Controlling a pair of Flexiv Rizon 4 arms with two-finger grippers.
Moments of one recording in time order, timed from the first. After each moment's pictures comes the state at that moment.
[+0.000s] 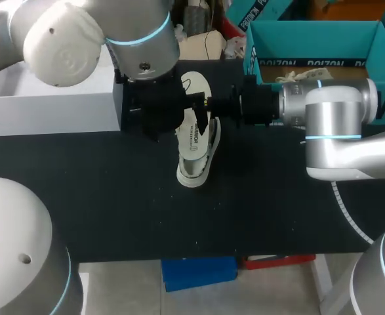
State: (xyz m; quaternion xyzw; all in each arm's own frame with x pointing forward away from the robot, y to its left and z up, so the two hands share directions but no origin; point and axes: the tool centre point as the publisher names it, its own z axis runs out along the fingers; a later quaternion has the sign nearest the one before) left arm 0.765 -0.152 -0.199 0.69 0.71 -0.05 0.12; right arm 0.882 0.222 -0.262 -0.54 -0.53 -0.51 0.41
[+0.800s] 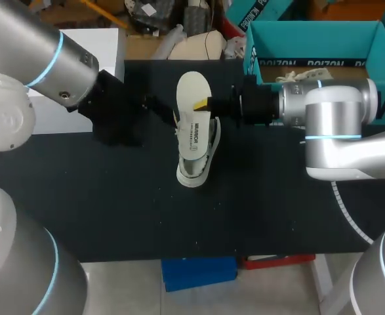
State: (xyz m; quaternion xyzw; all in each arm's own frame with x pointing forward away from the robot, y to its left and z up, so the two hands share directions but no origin) left arm 0.773 -0.114 -0.208 0.64 0.68 -0.19 0.28; right arm 0.882 0.222 -0.262 -0.54 -0.53 -0.51 0.41
